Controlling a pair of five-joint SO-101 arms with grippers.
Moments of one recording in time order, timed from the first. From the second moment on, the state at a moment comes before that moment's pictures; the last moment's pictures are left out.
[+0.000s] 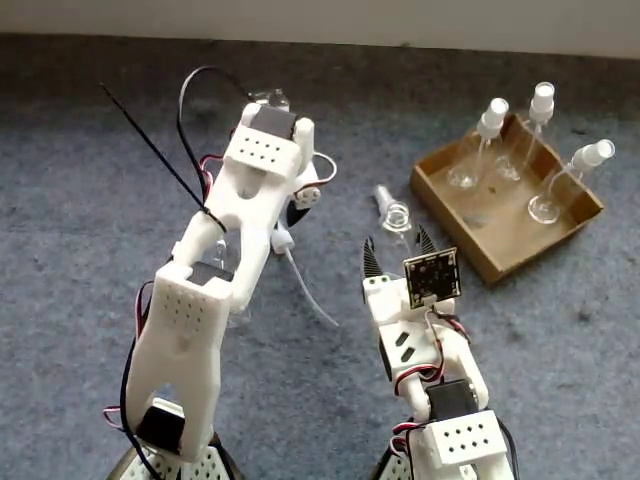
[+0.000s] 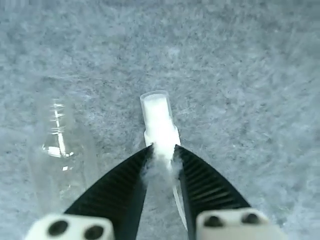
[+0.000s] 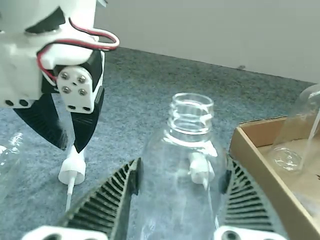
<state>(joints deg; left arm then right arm) 13.7 45.5 -46.8 98.4 41.9 -17.8 -85.5 95.7 11.6 5.2</state>
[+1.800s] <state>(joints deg) 13.5 55.6 -51.8 99.1 47.8 -17.8 -85.5 95.7 11.6 5.2</state>
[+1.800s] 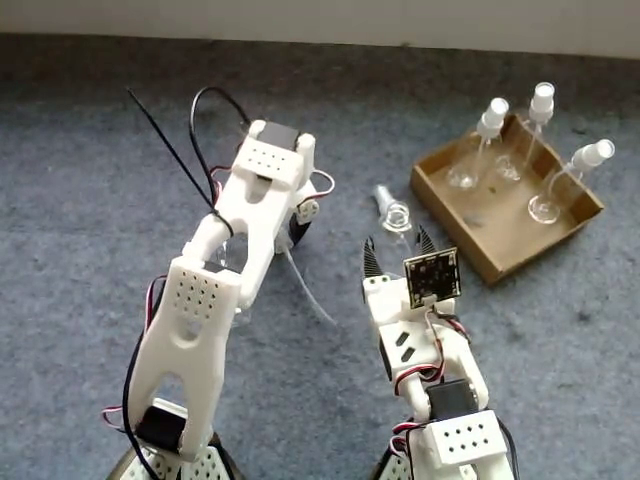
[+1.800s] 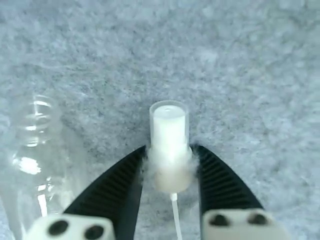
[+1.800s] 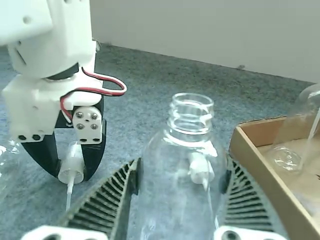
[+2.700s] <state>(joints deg) 13.0 6.4 -25.8 100.0 22.4 -24.8 -85.5 95.7 10.6 5.2</state>
